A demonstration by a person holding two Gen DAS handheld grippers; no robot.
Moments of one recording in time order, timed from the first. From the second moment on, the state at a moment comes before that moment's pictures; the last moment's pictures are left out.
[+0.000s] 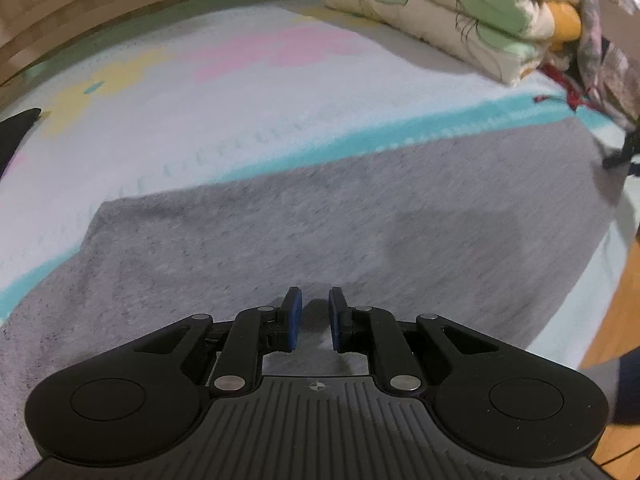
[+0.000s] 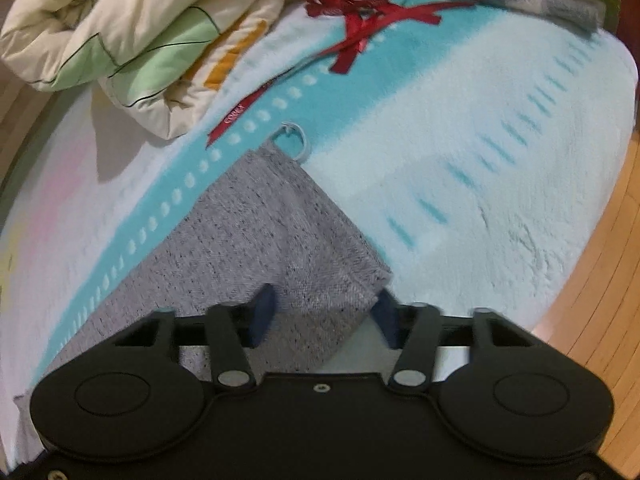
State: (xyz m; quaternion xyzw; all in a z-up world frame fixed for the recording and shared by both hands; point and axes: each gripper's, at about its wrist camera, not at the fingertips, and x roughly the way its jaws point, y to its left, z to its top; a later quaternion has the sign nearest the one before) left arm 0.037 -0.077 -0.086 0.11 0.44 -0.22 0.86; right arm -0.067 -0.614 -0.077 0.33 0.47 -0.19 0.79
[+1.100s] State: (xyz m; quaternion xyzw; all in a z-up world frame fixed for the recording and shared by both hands) left arm 0.079 -0.066 -0.046 0.06 0.44 -0.18 0.88; right arm -0.022 -0.407 0.070 0.14 0.37 0.00 0.92
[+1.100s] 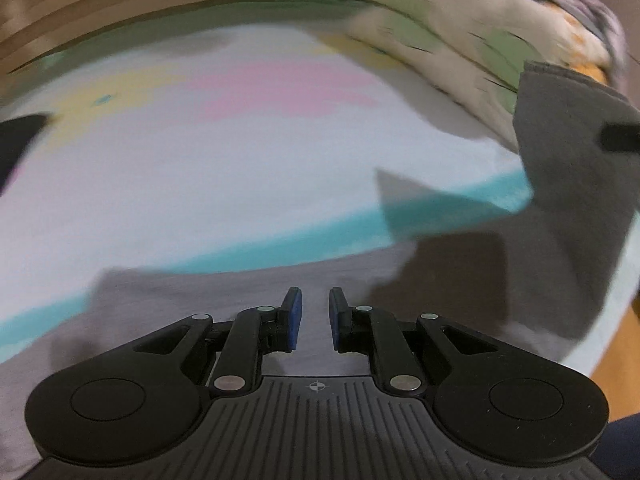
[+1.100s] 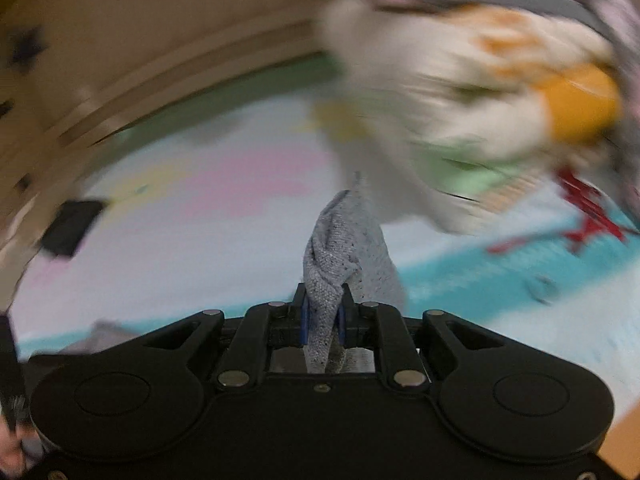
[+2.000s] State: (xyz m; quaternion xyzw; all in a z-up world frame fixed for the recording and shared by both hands) left arm 0.081 0.052 -0.061 -0.08 0.46 -0.18 0.86; right arm 0.013 -0.175 -0.002 -0.07 0.44 0.14 0.89
